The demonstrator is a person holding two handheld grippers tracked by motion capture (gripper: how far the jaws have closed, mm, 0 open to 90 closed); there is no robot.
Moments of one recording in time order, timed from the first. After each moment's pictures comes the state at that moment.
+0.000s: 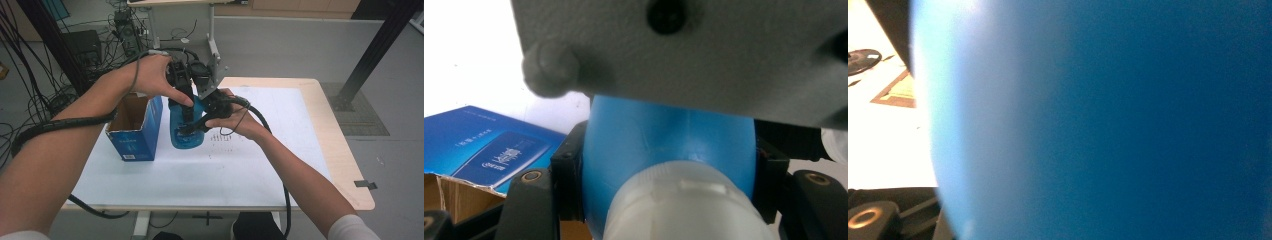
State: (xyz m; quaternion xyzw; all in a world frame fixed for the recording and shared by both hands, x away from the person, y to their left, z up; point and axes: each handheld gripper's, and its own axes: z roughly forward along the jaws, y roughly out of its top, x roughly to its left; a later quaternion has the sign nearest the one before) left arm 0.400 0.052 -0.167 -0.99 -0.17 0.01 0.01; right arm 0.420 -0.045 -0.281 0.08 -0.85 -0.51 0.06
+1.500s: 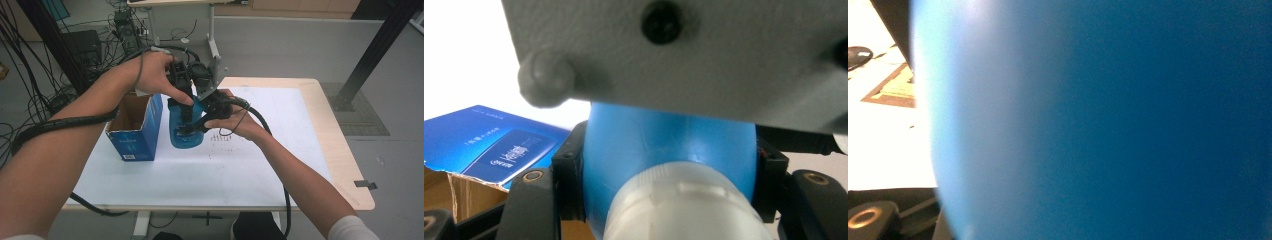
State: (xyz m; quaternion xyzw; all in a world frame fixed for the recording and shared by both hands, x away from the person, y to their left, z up) left arm 0.397 0.050 -0.166 -0.99 -0.15 -0.01 0.03; right arm 0.417 -0.045 -0.281 0.08 -0.85 -0.51 0.05
